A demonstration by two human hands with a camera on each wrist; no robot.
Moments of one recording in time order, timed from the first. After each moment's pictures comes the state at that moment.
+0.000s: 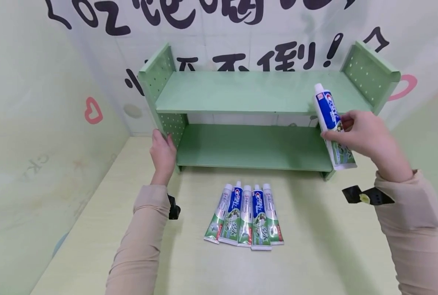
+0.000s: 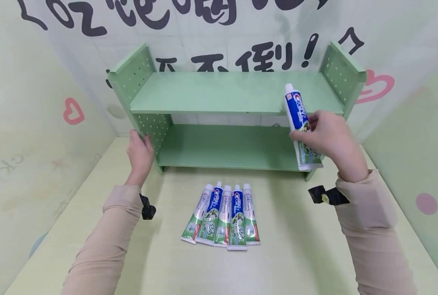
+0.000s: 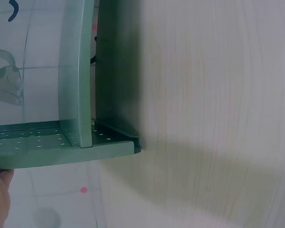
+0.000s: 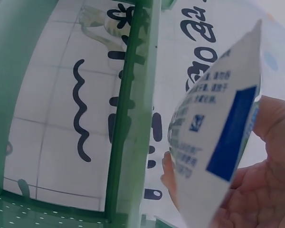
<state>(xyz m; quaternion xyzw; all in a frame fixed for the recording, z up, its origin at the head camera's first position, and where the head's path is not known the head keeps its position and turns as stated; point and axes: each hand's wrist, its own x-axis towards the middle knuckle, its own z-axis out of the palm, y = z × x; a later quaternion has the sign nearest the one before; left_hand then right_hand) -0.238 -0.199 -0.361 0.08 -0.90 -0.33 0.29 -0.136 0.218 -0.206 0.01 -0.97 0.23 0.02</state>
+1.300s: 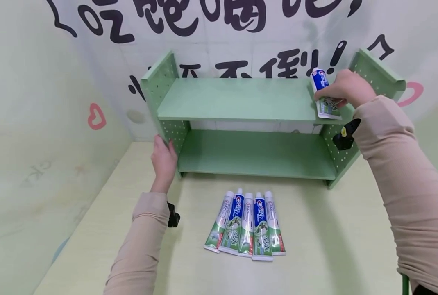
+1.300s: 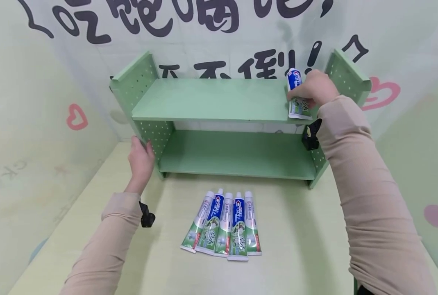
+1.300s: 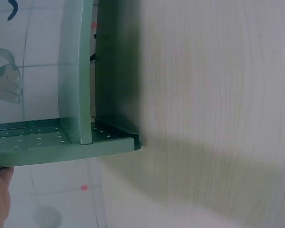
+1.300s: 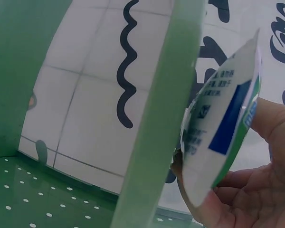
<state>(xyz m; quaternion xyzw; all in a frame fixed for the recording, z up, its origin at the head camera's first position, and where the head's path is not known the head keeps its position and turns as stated) -0.237 -0.202 -0.363 0.07 -0.90 -0.33 0.28 -0.256 0.222 -0.155 -0.05 -0.97 0.20 -0.12</state>
